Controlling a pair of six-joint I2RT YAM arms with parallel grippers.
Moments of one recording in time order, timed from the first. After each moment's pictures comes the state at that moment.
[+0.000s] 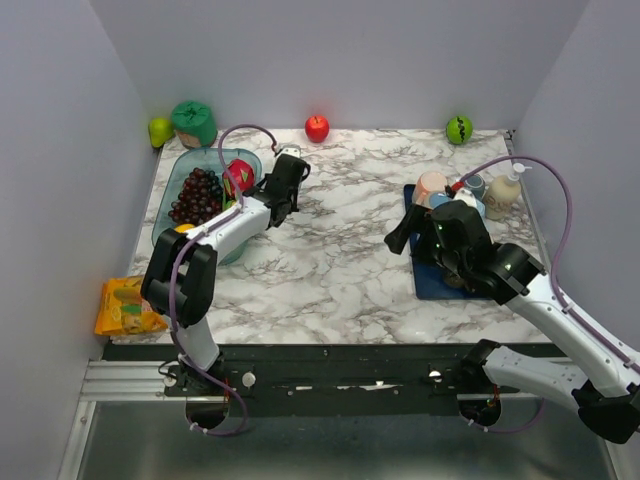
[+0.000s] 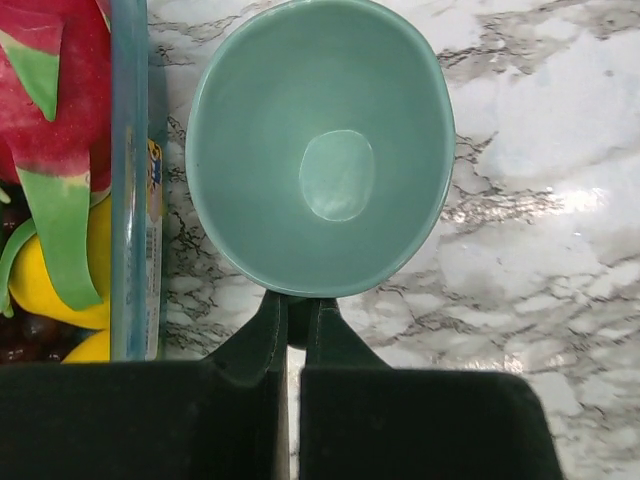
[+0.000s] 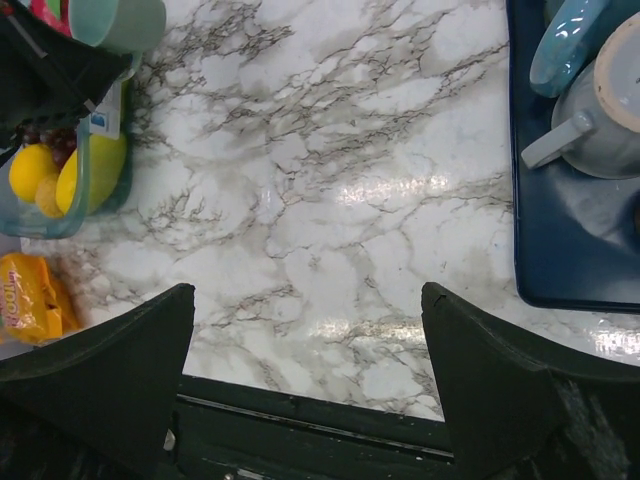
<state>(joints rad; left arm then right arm) -0.50 1.72 1.27 -0.31 -0.39 -0.27 0.71 0.97 1.05 -0.74 0.29 0.81</state>
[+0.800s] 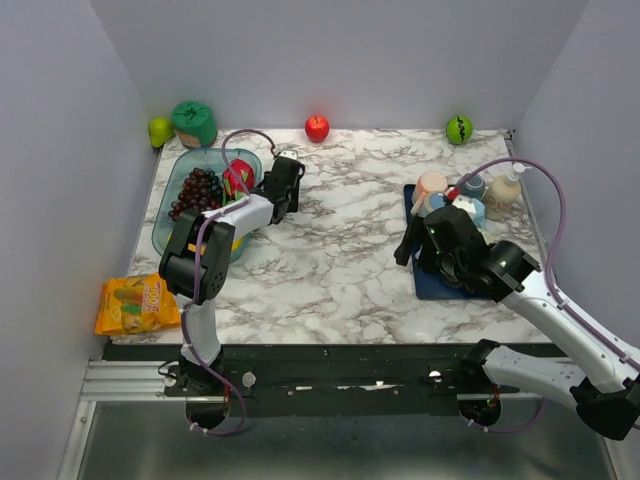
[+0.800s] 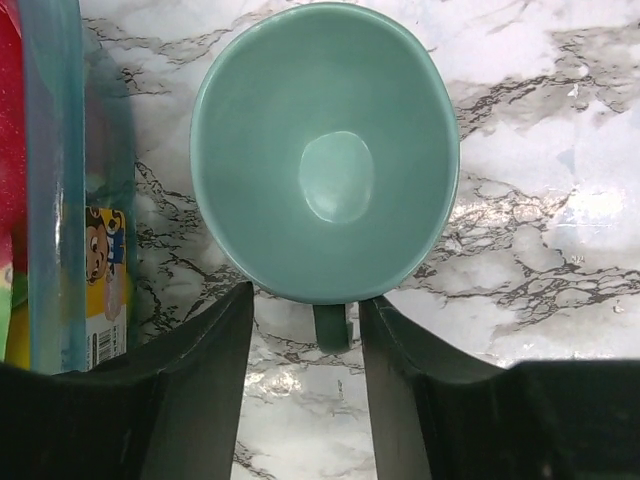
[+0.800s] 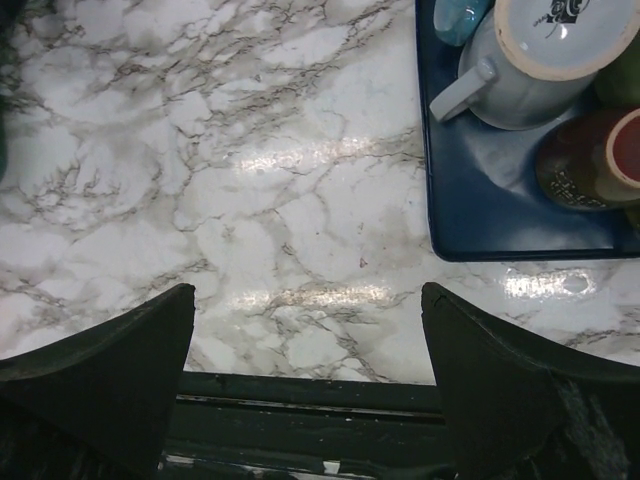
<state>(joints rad) -0.41 1.93 1.29 -0.11 -0.33 -0.22 0.71 0.99 1.05 -0.89 0.35 0.78</state>
